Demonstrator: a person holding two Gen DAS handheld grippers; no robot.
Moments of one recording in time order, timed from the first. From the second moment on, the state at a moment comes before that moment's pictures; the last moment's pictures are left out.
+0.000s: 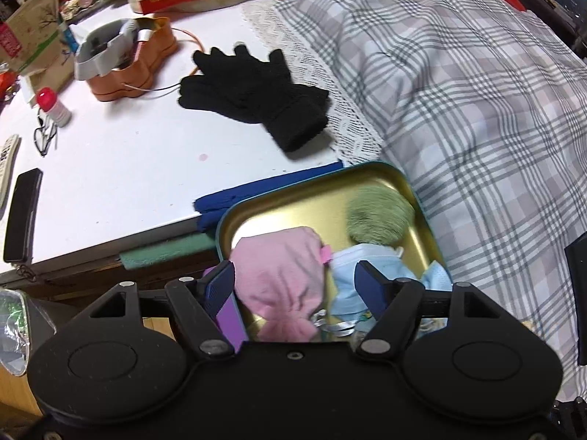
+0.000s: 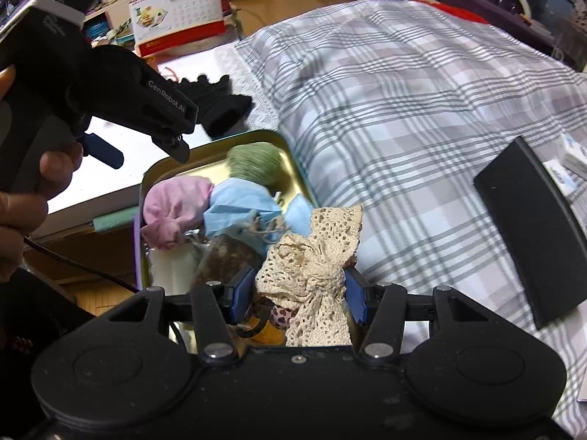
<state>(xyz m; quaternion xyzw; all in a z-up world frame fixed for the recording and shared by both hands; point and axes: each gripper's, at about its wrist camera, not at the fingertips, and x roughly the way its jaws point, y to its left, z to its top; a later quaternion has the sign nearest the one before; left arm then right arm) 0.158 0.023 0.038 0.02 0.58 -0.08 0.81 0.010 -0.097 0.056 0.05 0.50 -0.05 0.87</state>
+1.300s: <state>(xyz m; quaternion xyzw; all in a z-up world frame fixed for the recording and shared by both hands) 0.078 0.019 0.055 0.04 0.56 -0.13 0.82 -0.020 -0.128 0.063 0.05 0.50 -0.11 0.86</state>
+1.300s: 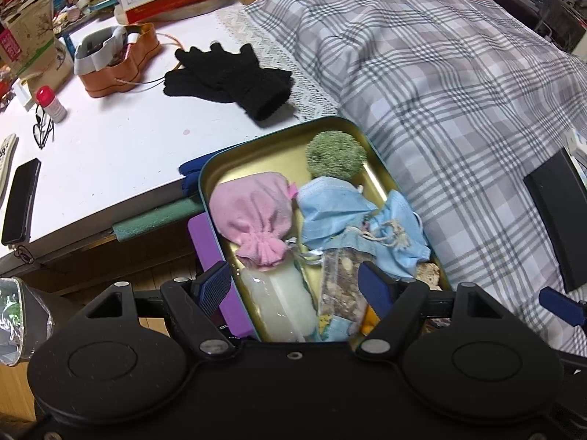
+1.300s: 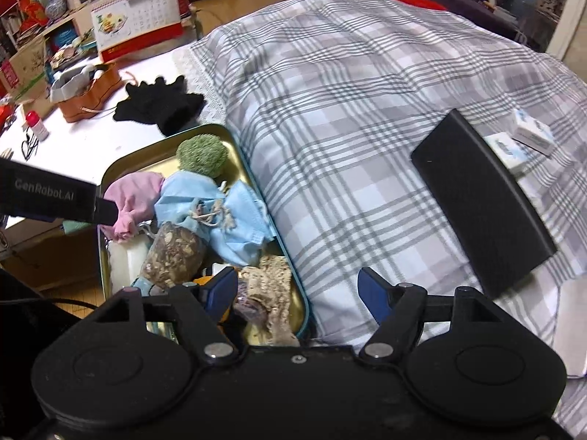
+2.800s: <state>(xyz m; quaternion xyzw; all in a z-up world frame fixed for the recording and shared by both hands) -0.026 -0.202 0.144 0.14 0.50 -0.31 0.80 -0.184 -0.355 0.188 0.13 0.29 -0.42 0.85</state>
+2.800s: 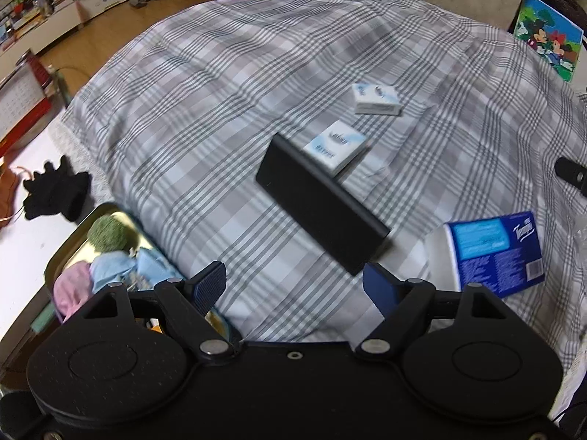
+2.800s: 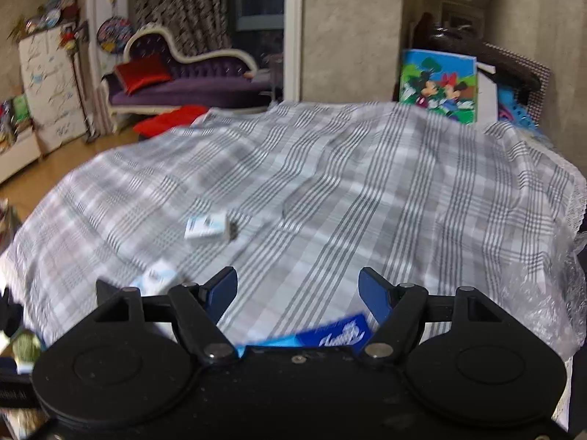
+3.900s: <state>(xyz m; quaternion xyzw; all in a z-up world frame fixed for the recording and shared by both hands) 0.080 -0.250 0.106 0.15 0.53 -0.30 0.78 0.060 -0.478 0.078 0.13 0.41 -0.40 0.81</state>
